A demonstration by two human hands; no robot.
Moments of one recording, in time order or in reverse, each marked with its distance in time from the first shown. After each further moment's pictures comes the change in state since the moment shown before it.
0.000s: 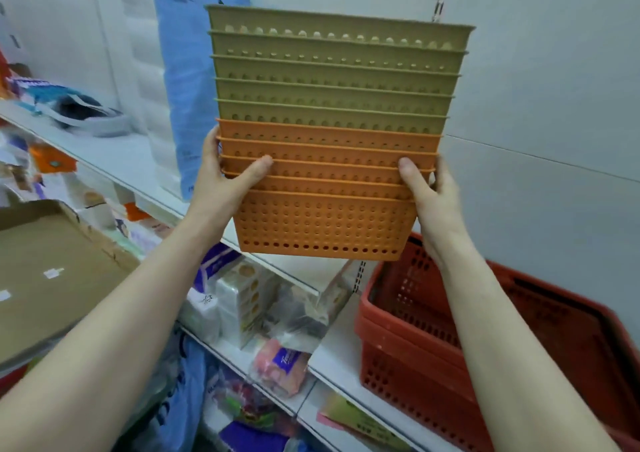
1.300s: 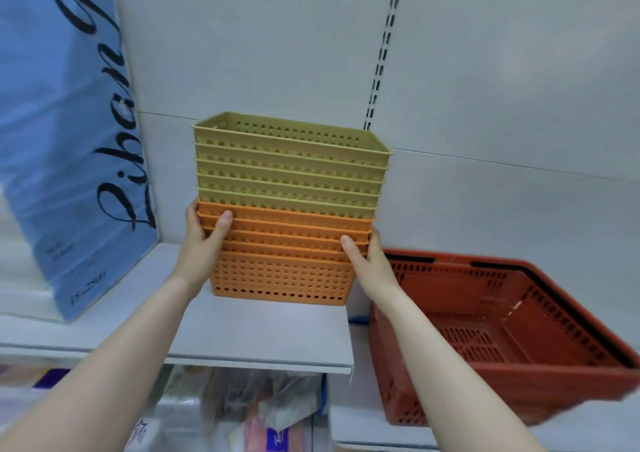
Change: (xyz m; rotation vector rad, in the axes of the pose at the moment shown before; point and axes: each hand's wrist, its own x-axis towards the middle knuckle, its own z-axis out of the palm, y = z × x) left_hand 0.178 -0.189 0.022 -0.131 -0.464 -0.165; right_hand 0.039 0.114 0.103 -0.456 0.286 0.391
